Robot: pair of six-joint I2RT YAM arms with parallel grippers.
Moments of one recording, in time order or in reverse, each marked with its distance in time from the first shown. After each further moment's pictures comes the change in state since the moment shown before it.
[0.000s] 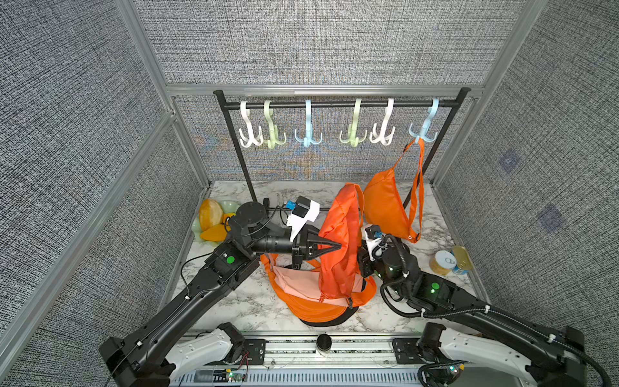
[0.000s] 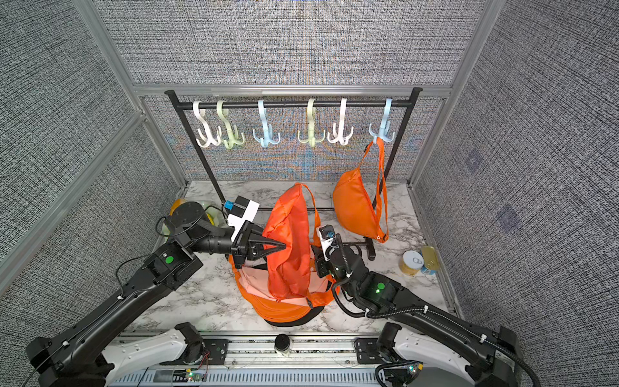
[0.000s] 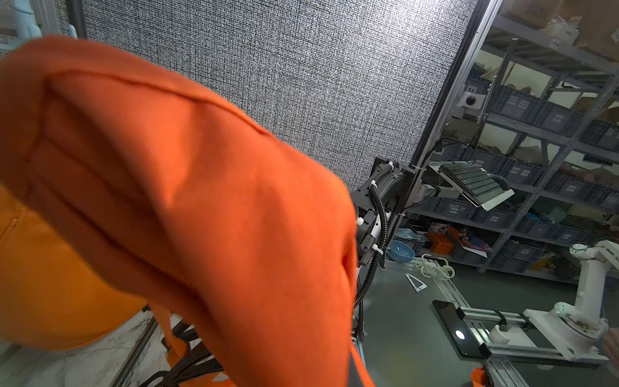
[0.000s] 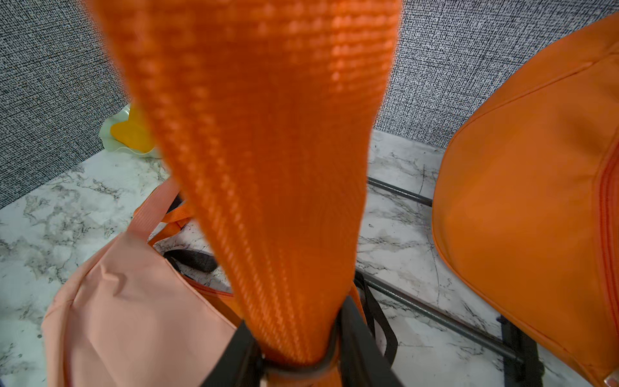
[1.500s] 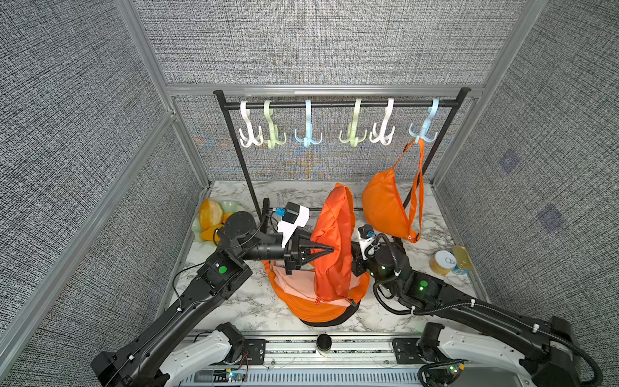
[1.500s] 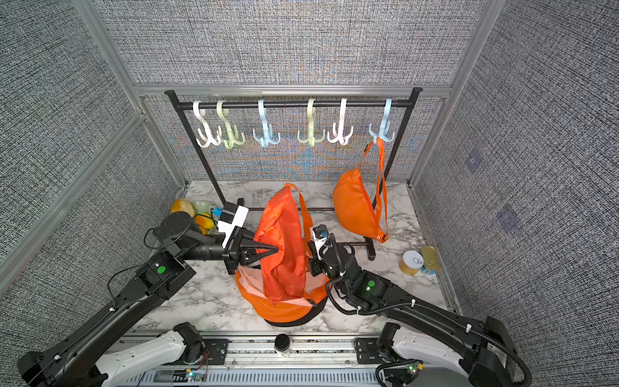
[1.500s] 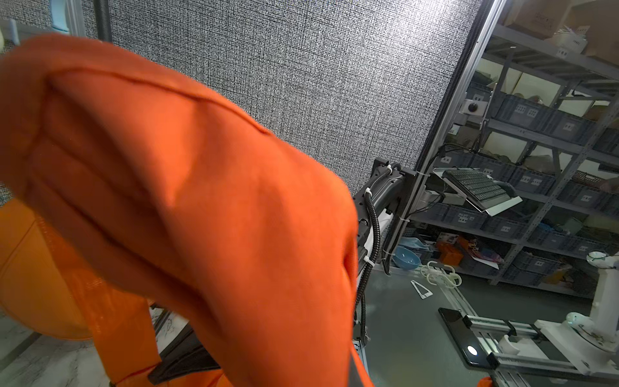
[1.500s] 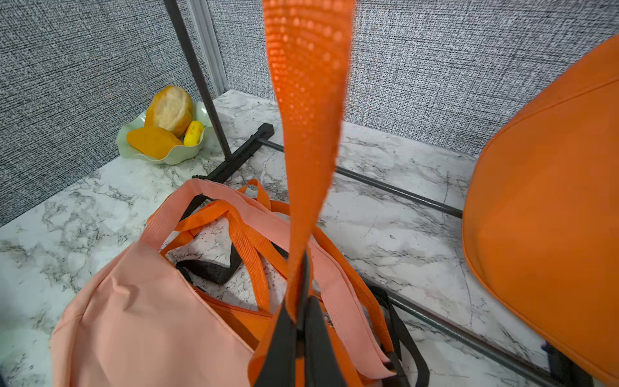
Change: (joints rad) left arm 0.018 -0.092 -0.088 0.047 -0.030 -0.036; right arm -0.011 0.081 -0.031 0.139 -0.031 0.009
